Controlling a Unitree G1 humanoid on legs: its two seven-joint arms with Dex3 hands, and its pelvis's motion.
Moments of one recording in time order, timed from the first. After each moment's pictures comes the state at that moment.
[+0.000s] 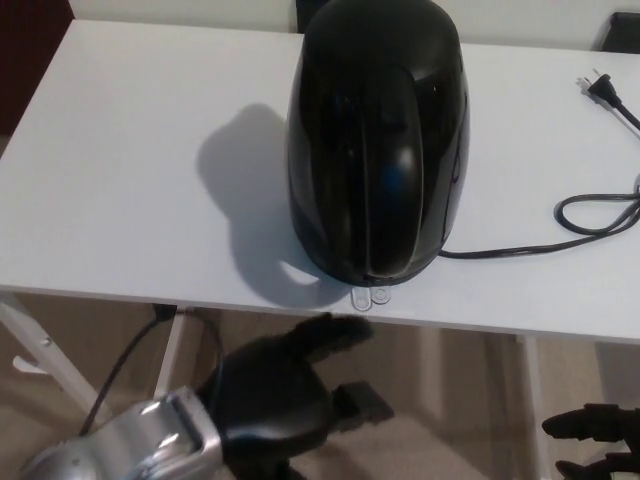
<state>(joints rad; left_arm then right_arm) -0.09 0.63 -0.59 -0.12 0.98 -0.42 -0.16 -0.08 -0.45 0.10 0.83 -0.16 -0.17 0.26</state>
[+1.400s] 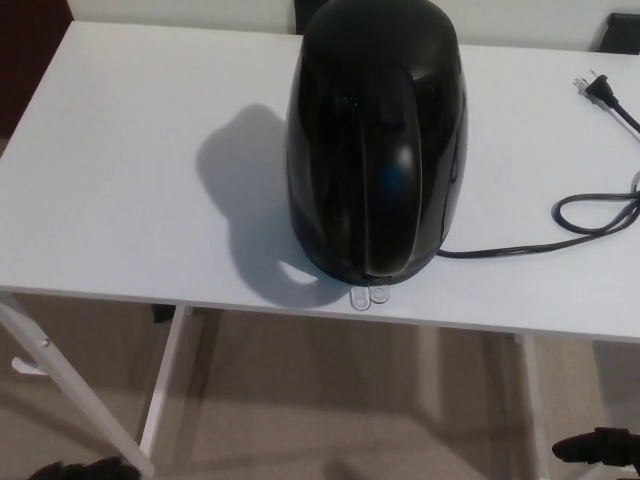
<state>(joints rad) -0.05 0.49 -0.19 0.99 0.61 -0.34 -0.03 -0.06 -0.44 0.09 0.89 -0.16 -0.19 0.23</state>
